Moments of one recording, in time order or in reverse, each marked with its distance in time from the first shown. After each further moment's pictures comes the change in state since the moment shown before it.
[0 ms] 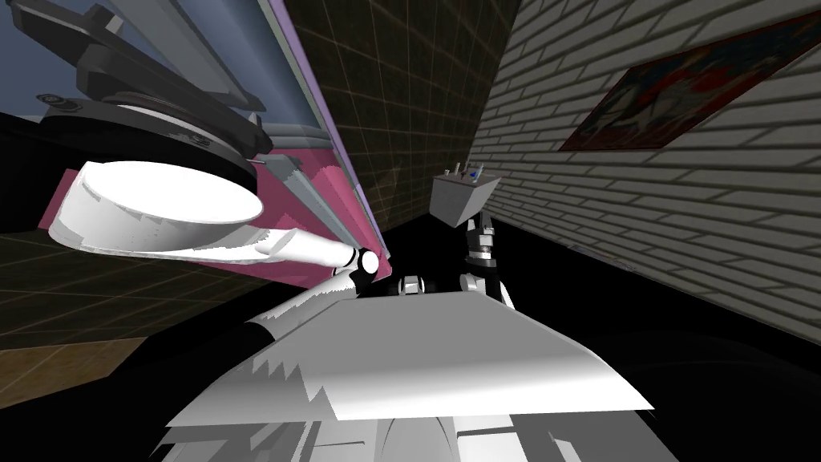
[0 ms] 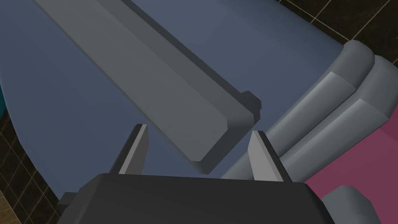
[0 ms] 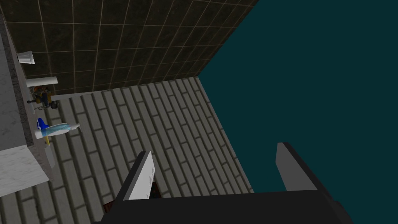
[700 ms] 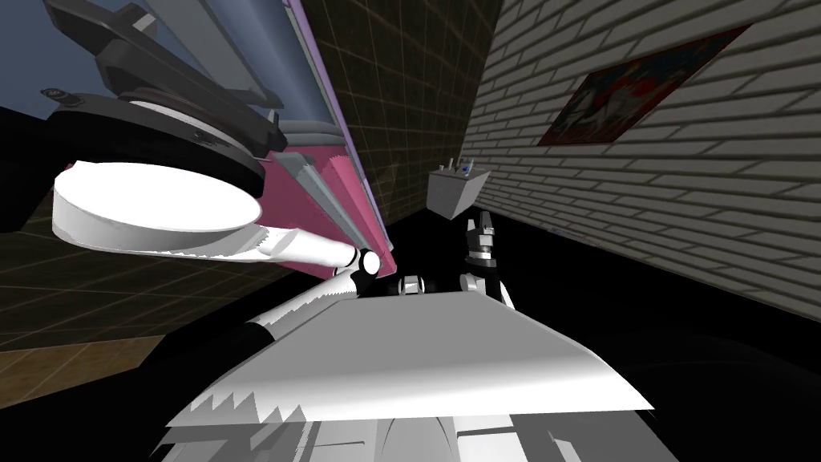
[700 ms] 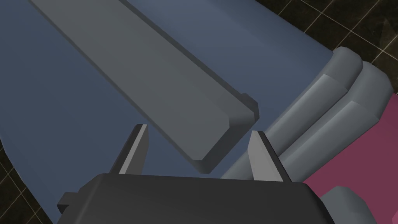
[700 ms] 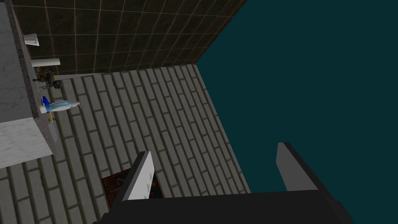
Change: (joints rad) left arm -0.001 -0.011 -0.035 -0.022 0.088 0.056 0.052; right arm 0.000 0.000 0.000 0.000 0.000 0.000 0.000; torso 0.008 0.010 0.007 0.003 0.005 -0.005
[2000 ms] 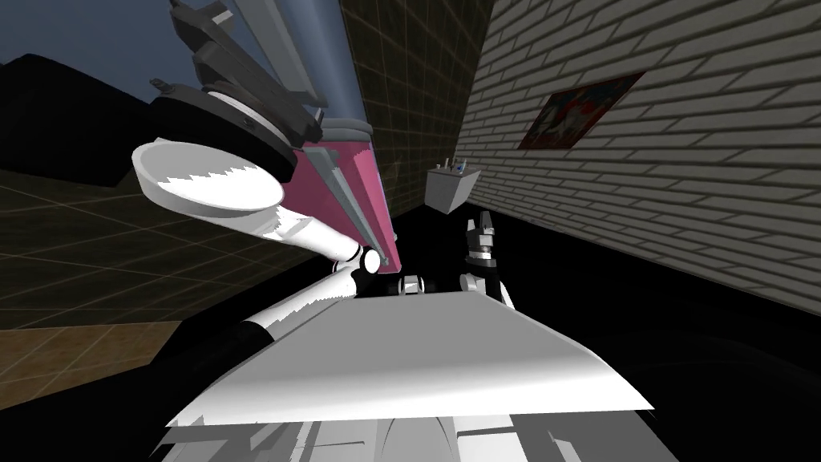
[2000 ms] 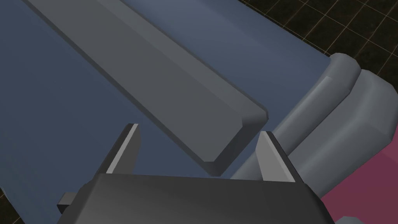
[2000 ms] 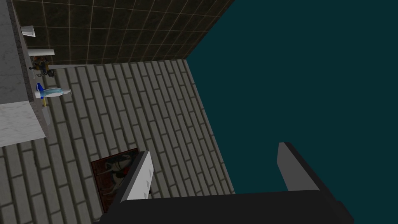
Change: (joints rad) left arm -0.041 0.013 -0.093 0.153 0.128 -0.049 0.028; right arm 0.001 0.000 0.000 0.000 0.000 0.000 0.000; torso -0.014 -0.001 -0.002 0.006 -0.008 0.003
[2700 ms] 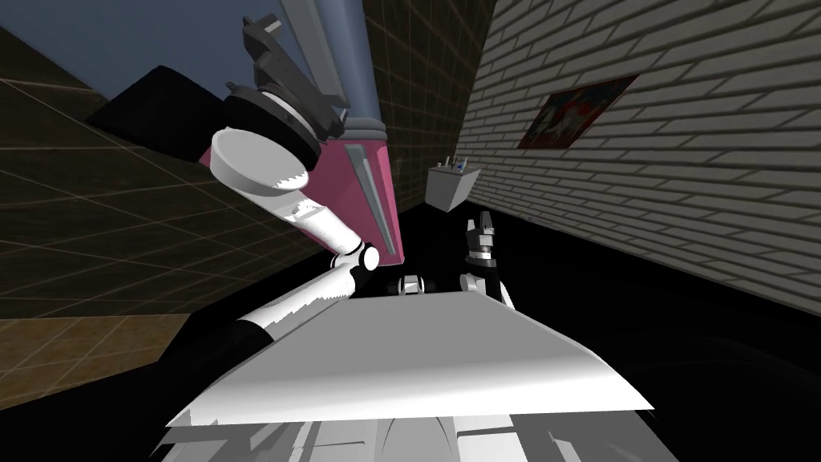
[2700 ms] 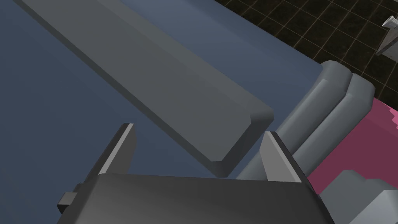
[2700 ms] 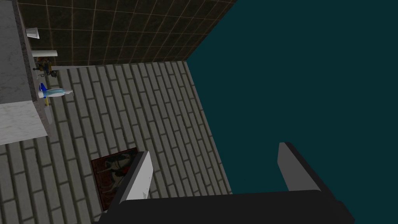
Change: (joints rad) left arm -0.049 0.029 -0.058 0.202 0.061 -0.123 -0.016; right arm 0.000 0.000 0.000 0.000 0.000 0.000 0.000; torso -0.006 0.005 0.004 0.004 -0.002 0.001
